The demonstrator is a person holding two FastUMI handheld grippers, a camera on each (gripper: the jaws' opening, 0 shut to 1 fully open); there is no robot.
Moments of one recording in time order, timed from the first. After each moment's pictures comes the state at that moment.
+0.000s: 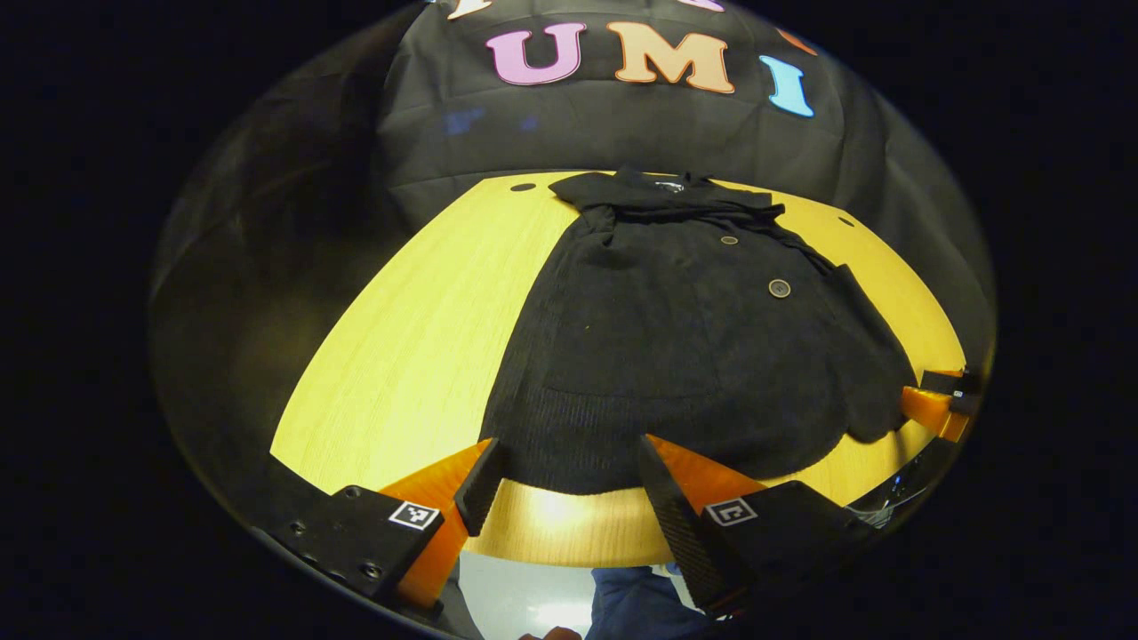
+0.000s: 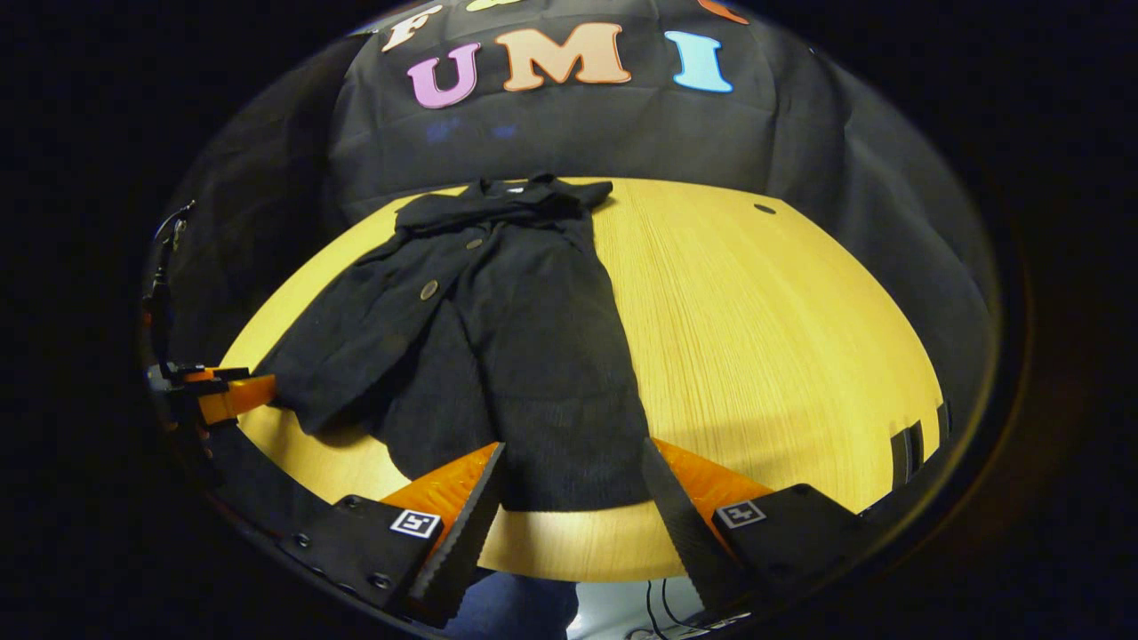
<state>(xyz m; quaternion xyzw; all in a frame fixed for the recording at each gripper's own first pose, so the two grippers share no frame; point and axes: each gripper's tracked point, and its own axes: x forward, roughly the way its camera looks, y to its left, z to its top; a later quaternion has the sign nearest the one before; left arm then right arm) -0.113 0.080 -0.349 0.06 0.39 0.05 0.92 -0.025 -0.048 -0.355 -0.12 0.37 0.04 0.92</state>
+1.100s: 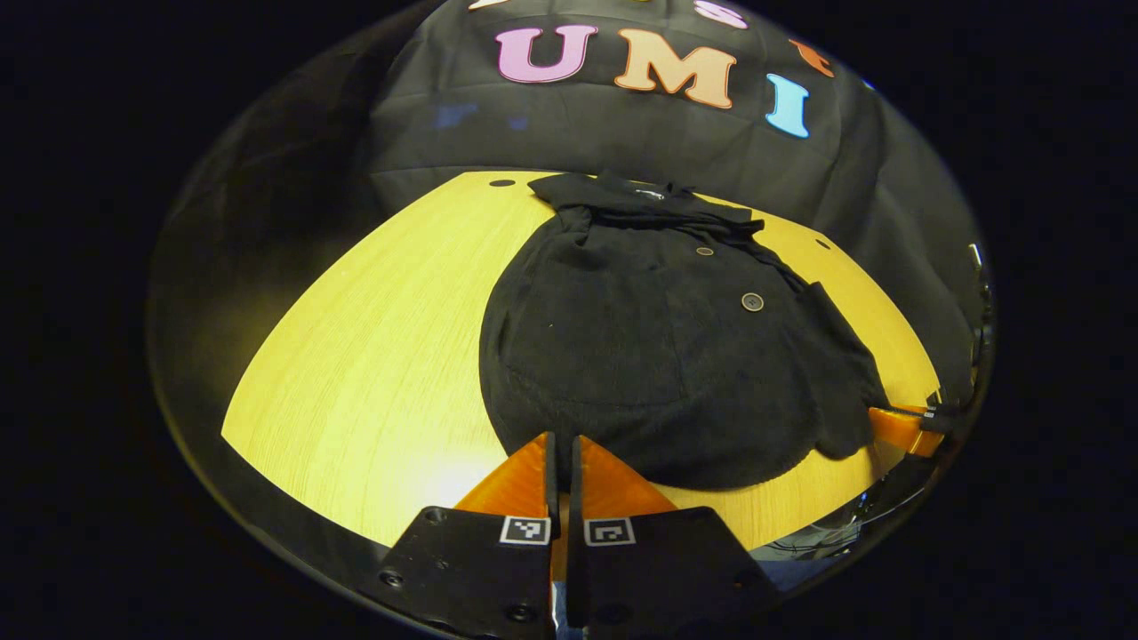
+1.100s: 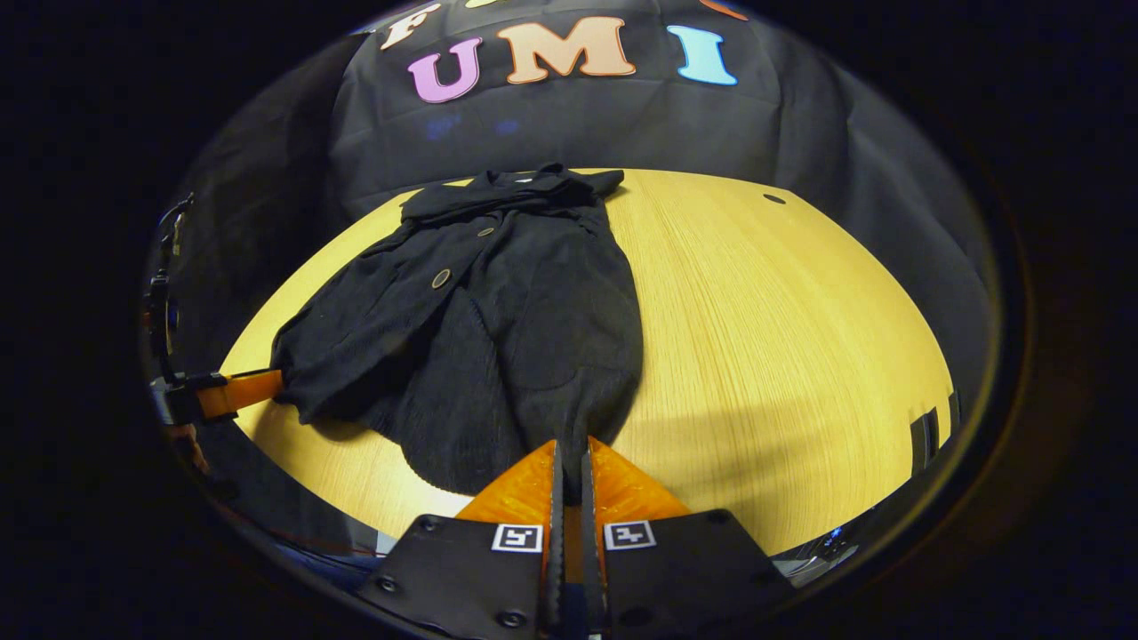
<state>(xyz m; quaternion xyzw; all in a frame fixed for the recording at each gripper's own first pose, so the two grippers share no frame) -0.105 0.053 -0.360 -0.01 0.36 0.00 0.93 -0.024 -0.028 -0.364 -0.11 0.37 0.04 0.92</state>
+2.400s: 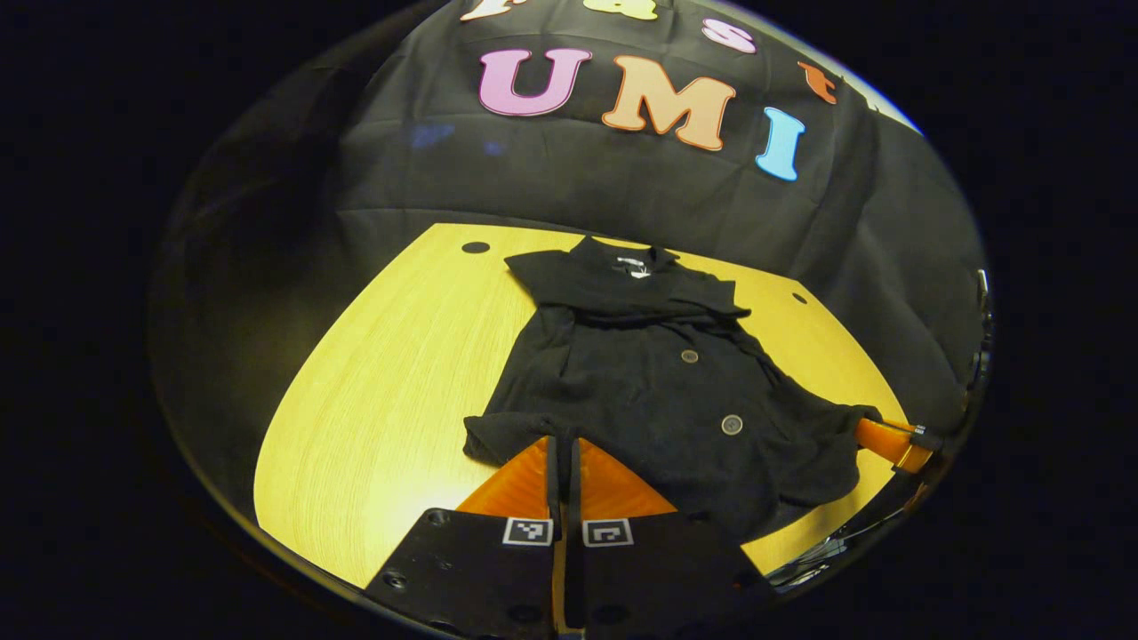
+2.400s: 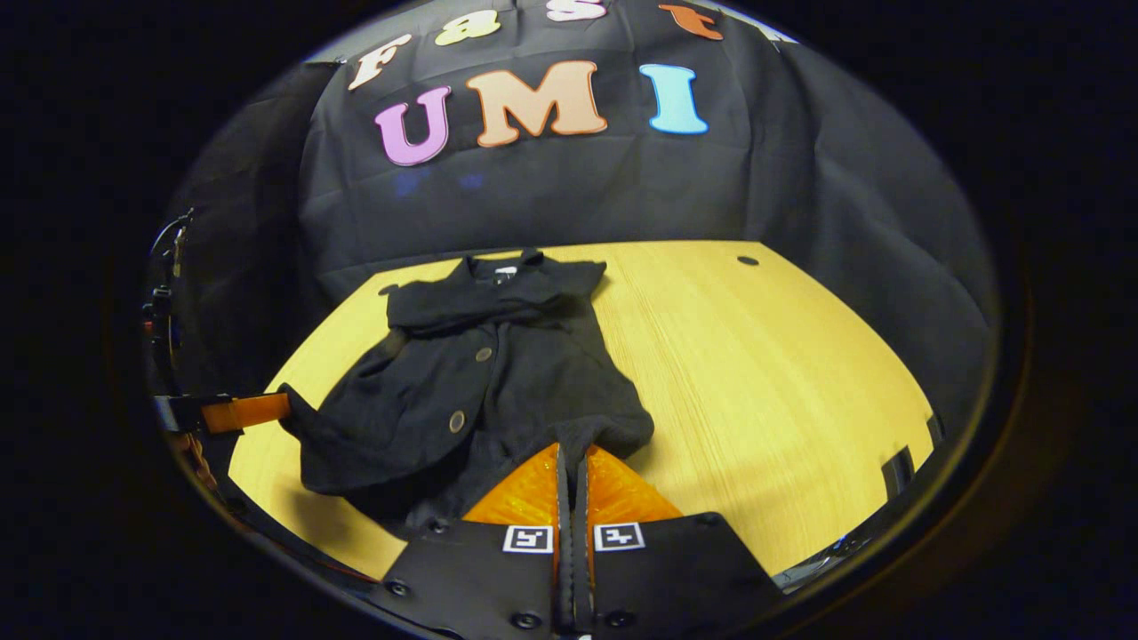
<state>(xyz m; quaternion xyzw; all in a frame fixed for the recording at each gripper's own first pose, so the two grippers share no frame) 0.006 0.057 -0.265 -0.02 0.31 -0.05 0.95 0.043 0.028 -0.253 -0.07 0.26 0.00 0.96</state>
